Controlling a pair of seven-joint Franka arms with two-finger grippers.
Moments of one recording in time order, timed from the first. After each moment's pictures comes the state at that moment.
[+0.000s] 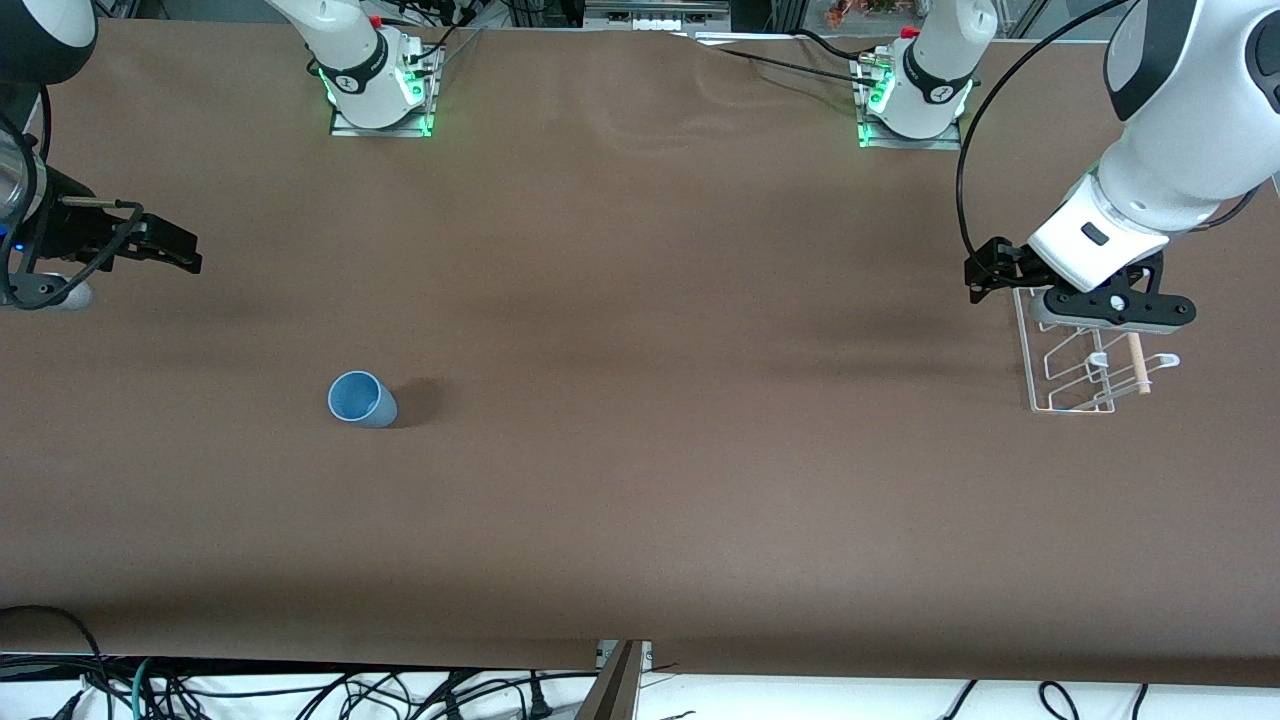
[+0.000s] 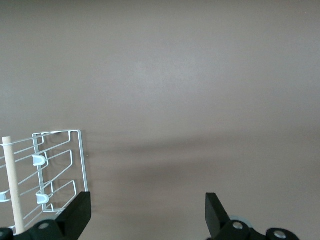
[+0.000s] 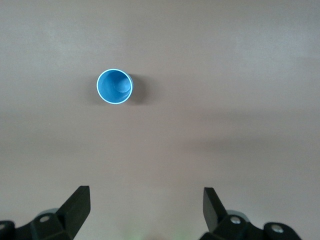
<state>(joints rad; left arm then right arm) -0.13 0.06 -0.05 -1.69 0.03 1.75 -0.09 0.05 0.12 -0.02 -1.49 -0.03 1.51 0.03</state>
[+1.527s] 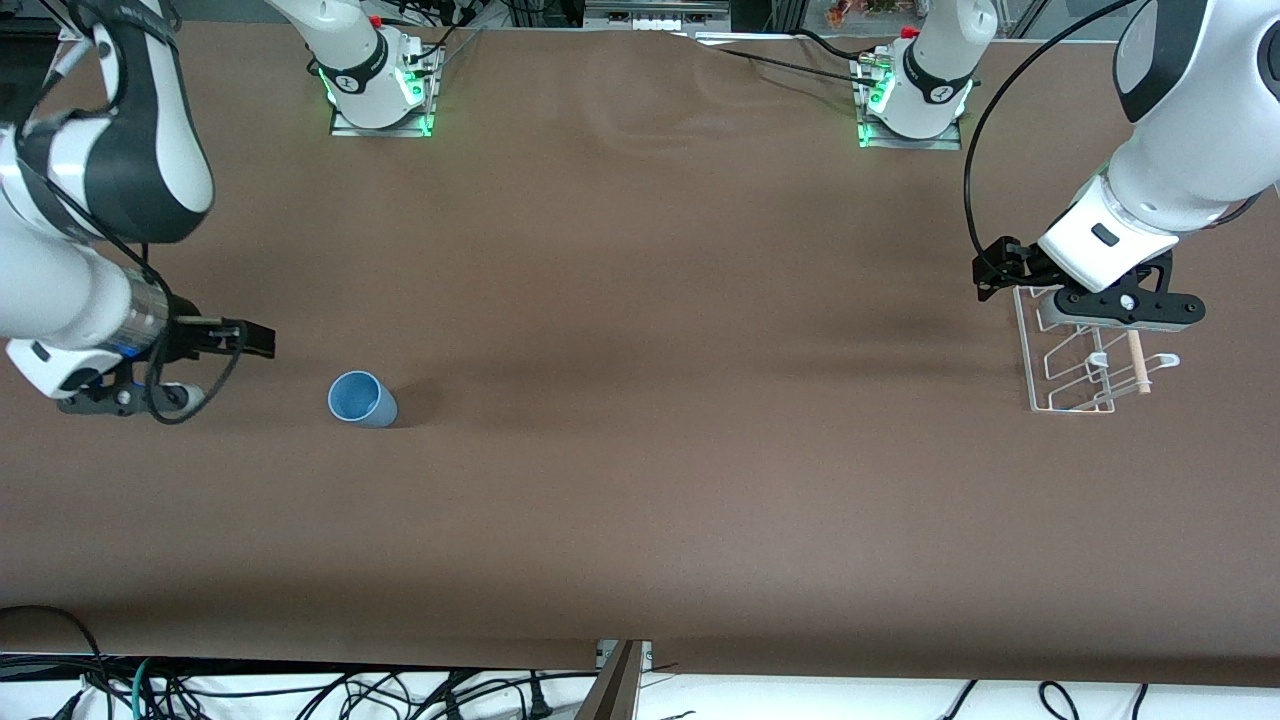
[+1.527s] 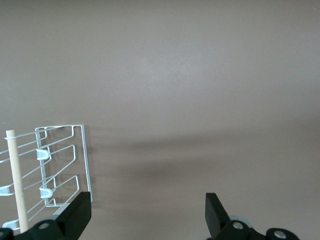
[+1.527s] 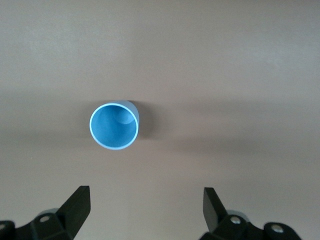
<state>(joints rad) -0.12 0.06 -0.05 -1.70 0.03 1.74 -0.09 0.06 0.35 0.00 -1.56 -0.03 1.79 0.03</state>
